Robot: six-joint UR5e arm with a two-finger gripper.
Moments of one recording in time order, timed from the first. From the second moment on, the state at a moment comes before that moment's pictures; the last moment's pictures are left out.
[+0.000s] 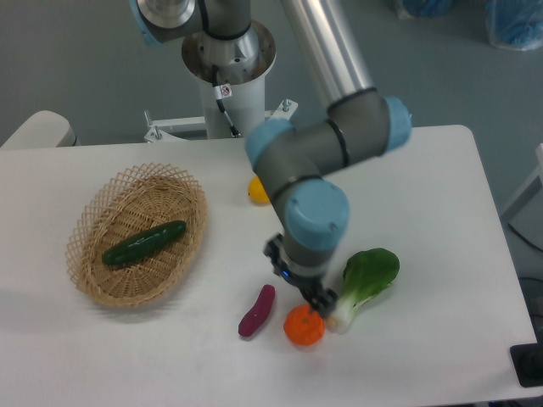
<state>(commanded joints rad) 2.36 -1.98 -1.56 -1.21 1.51 1.29</state>
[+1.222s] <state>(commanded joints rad) 2.06 -1.93 -1.76 -1.09 1.50 0.91</state>
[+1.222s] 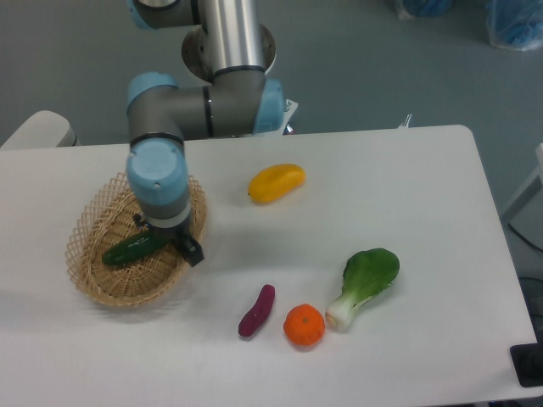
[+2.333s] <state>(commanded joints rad) 1.98 -2.01 -1.78 -0.97 1.47 0.73</state>
